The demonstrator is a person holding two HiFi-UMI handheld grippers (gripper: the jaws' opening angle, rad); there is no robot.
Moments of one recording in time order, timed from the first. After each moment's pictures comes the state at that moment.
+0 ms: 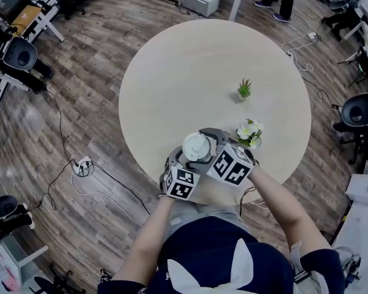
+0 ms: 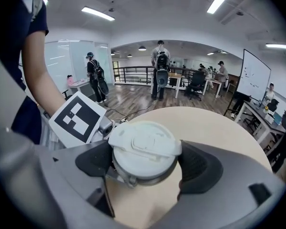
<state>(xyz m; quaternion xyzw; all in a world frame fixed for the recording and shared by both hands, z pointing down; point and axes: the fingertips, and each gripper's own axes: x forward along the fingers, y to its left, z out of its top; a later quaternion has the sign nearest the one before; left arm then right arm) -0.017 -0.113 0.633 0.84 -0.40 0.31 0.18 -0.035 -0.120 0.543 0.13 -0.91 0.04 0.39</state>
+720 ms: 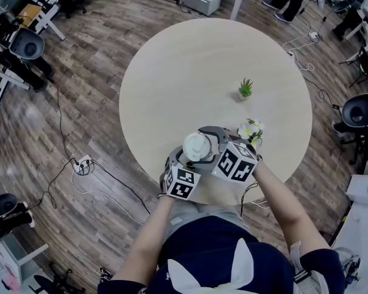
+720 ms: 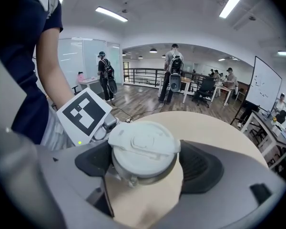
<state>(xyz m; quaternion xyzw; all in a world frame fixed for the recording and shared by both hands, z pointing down) -0.016 -0.114 0.633 0.84 -0.40 0.31 0.18 -0.034 -0.119 0.540 0.08 -0.92 0.00 0.38</state>
